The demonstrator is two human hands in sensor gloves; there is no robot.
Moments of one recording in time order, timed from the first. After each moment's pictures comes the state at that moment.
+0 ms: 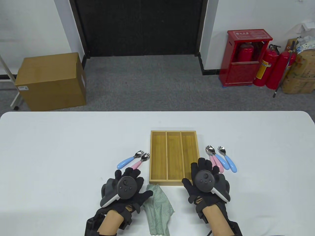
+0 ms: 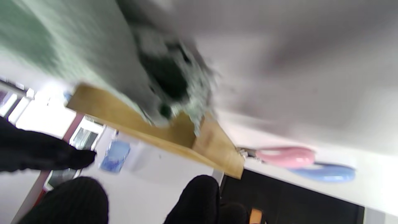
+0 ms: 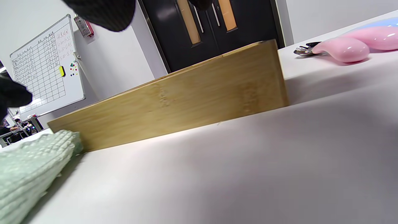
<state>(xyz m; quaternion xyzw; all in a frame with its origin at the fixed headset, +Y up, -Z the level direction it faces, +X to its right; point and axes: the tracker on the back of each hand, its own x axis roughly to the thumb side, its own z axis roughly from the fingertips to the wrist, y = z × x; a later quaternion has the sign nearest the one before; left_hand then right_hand) -0.142 -0.743 -0.324 -0.08 -0.18 0.15 0.97 0.158 -0.750 -0.345 0.09 0.02 0.98 0.19</state>
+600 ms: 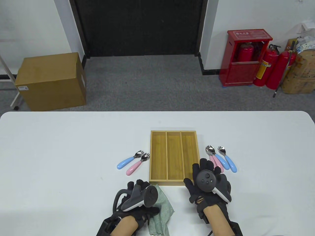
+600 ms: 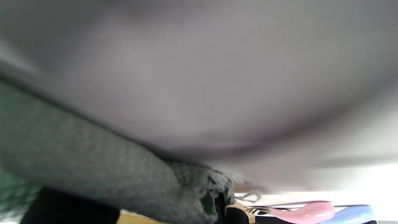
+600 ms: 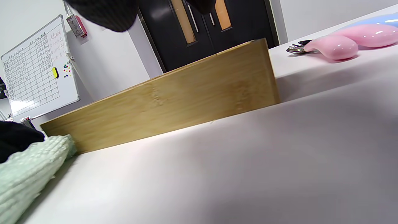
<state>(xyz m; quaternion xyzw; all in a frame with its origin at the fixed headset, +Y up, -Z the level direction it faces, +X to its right) -0.097 -0.773 -0.315 -0.13 -0.18 0.02 0.97 0.161 -0.750 -0.345 0.08 0.02 0.98 0.20</state>
